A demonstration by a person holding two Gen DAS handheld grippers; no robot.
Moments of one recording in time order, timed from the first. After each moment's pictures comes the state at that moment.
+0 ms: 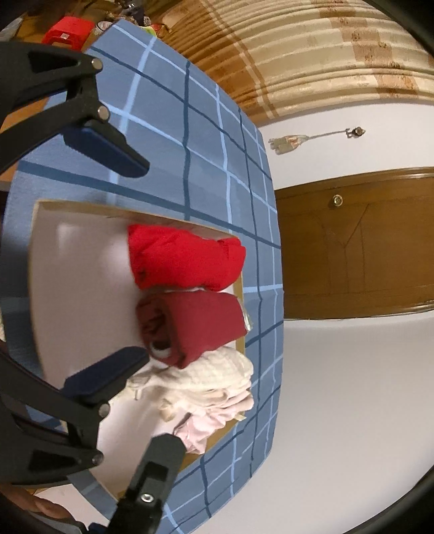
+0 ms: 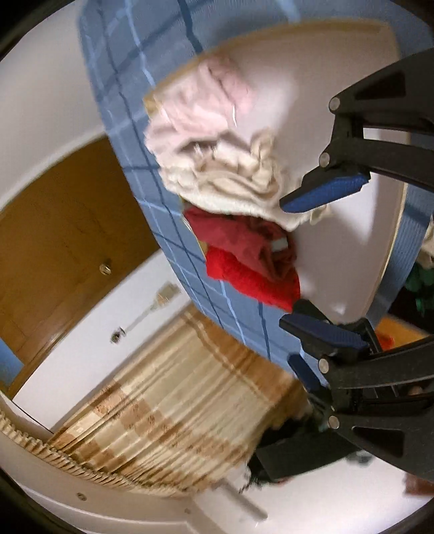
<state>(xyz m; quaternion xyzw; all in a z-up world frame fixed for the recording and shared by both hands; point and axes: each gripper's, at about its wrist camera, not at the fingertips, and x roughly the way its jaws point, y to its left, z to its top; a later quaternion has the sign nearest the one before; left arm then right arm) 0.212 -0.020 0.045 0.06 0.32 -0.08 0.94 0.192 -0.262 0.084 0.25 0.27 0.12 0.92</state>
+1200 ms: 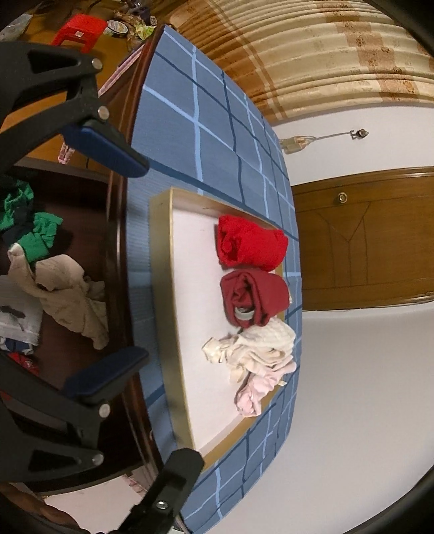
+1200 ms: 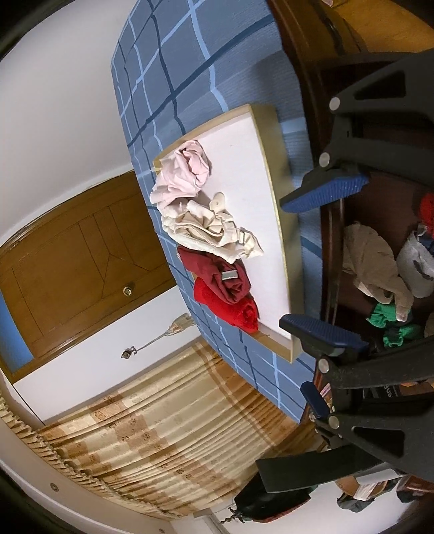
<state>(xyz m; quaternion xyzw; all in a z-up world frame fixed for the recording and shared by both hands) 0.121 -0.015 0.014 0.06 0.32 -0.09 0.94 0.076 -0.244 0.067 0.19 0.23 0.04 0.95</state>
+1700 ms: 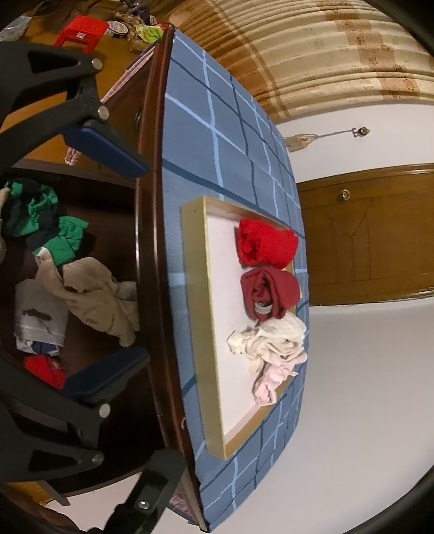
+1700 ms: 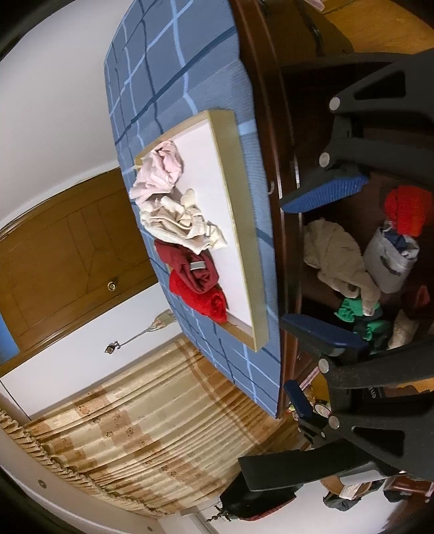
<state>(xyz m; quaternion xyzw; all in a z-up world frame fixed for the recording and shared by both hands) 0.093 -0.004 0.008 0.07 0.33 -0.10 0.94 0.046 -0.231 0.057 0.18 0.27 0.05 0.95</state>
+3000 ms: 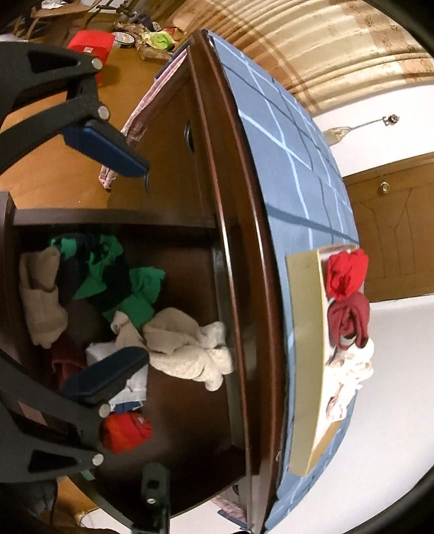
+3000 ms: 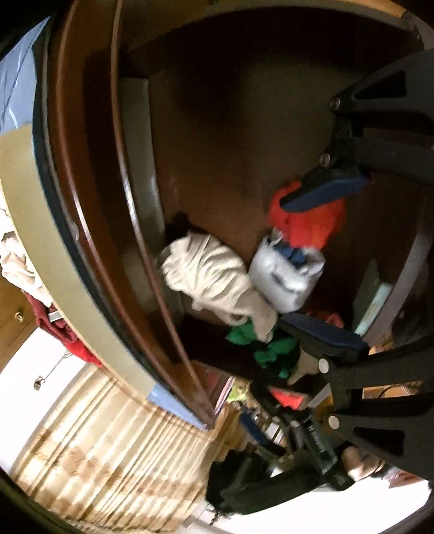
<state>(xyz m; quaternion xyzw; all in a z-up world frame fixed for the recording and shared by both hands) 0.083 0.058 -0.044 0.12 0.41 -0.10 0.90 0.053 -0.236 -0.043 0.24 0.46 0.09 0.85</state>
